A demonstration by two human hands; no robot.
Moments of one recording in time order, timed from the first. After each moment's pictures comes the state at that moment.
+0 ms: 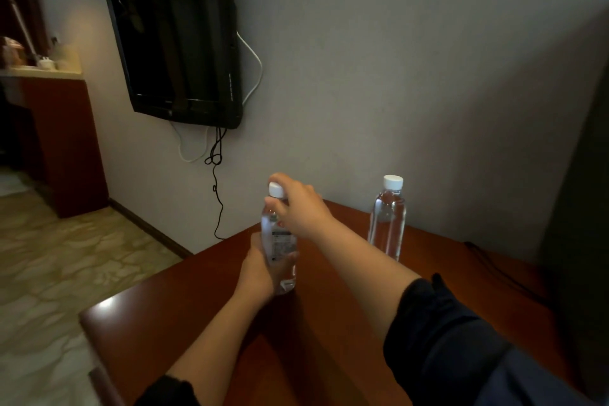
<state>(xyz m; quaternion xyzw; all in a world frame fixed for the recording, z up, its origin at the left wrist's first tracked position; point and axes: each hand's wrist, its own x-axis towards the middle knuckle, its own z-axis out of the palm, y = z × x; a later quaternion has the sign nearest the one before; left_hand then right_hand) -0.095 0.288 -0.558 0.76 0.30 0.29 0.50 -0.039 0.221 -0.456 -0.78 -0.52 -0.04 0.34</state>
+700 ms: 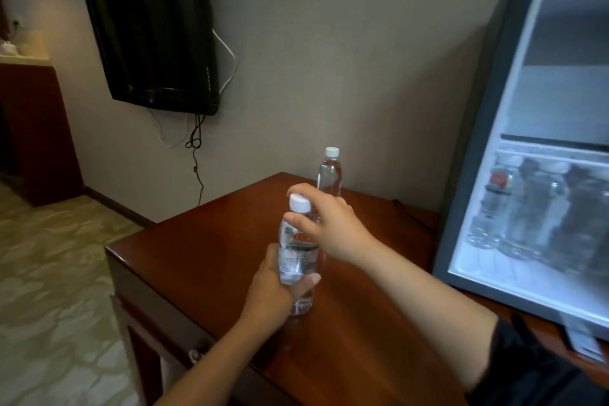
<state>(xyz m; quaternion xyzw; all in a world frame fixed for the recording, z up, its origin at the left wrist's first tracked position) -0.227 0.101 -0.567 0.79 0.17 0.25 0.53 -0.149 0.006 -0.458 -0.77 -0.53 -0.08 0.34</state>
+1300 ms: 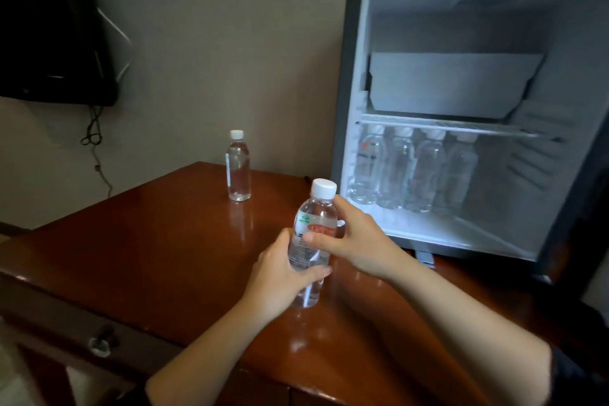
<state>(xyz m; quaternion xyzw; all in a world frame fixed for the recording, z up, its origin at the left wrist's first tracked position) -0.215 -0.045 -0.544 0.85 0.03 0.20 0.49 -0.154 -0.185 -0.486 -0.82 -0.37 -0.02 0.44</state>
